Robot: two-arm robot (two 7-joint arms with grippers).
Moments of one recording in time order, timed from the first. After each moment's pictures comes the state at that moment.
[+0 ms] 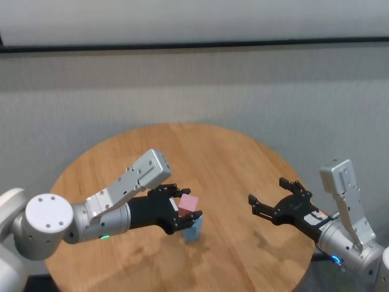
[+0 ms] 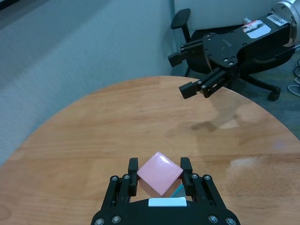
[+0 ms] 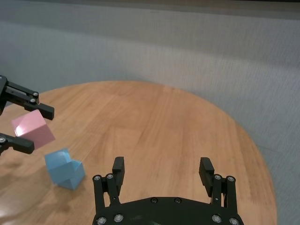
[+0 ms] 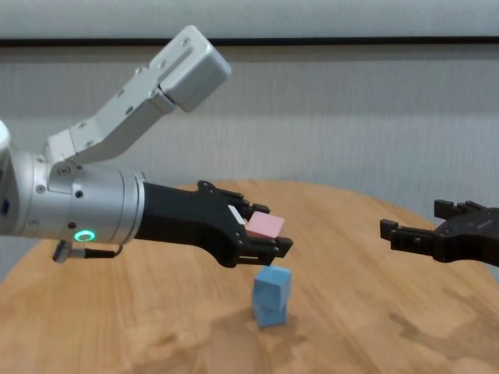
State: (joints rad) left arm -0.52 0.43 0.63 -1.31 -0.14 0.05 -0.65; right arm 0.22 0.37 -0.29 -1.35 0.29 0.04 0.37
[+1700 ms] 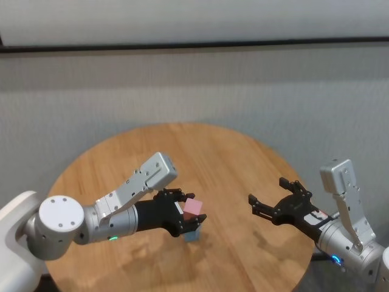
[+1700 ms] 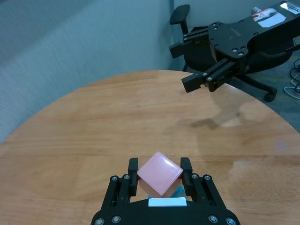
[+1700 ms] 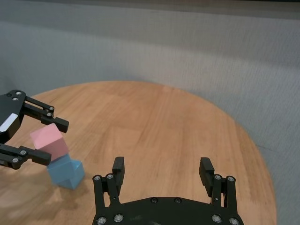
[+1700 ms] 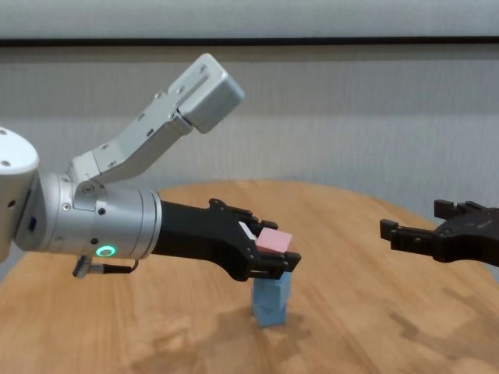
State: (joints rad) left arm -0.56 0.37 0.65 -1.19 -0.14 0.03 -0.66; right arm 0.22 0.37 -0.29 -1.35 0.29 0.04 0.37
